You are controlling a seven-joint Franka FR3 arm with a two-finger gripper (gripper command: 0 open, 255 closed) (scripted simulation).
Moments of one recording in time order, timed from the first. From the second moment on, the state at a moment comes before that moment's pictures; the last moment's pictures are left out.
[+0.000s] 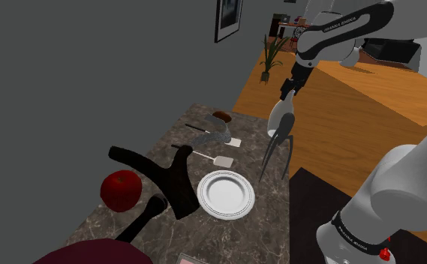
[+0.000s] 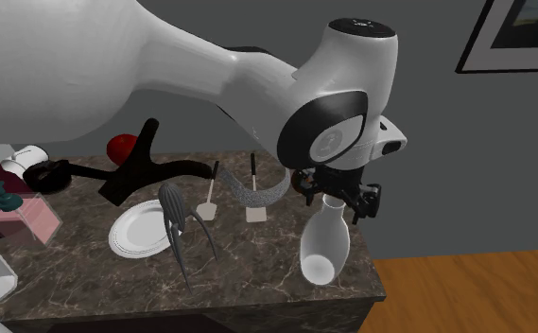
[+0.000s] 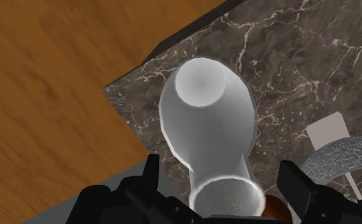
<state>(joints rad) 0.00 -0.21 -0.58 -2.26 -0.06 2.23 -0.44</state>
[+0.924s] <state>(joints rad) -0.01 -0.23 -0.57 -2.24 -0.07 2.19 -0.43</state>
